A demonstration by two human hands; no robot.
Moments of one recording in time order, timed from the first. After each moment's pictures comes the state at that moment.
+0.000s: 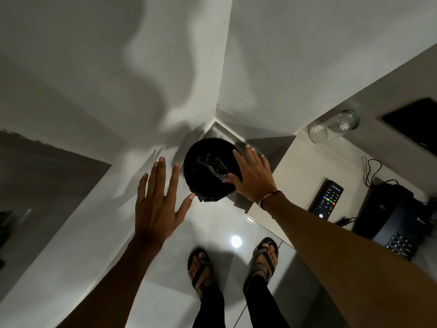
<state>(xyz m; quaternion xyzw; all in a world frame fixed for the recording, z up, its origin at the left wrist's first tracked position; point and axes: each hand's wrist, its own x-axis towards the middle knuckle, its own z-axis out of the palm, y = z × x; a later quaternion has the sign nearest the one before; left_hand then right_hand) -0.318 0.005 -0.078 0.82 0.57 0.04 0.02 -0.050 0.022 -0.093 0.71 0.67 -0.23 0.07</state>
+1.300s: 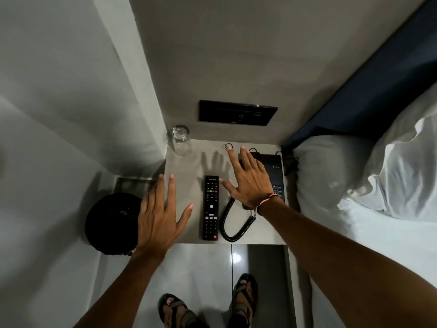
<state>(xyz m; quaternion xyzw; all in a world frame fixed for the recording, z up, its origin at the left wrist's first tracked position) -0.056 -0.048 0.025 0.93 0.36 0.02 0.10 0.175 -0.158 0.036 0.87 0.47 -0.14 0.01</state>
